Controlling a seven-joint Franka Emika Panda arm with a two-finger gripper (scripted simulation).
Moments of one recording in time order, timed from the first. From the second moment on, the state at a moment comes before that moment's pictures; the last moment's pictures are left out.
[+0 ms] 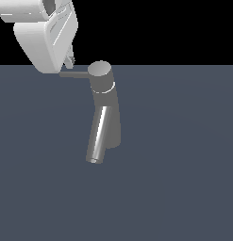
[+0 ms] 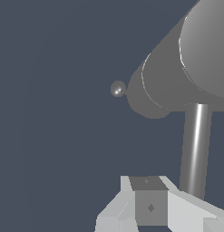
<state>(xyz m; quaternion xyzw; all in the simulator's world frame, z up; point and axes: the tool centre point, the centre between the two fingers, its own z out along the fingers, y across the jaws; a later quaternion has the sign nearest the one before) -0.055 0.119 0.296 -0.66 0.69 -0.21 0.19</state>
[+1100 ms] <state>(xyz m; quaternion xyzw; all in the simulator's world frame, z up) -0.046 0.116 0.289 -0.63 0.72 -0.22 0.19</state>
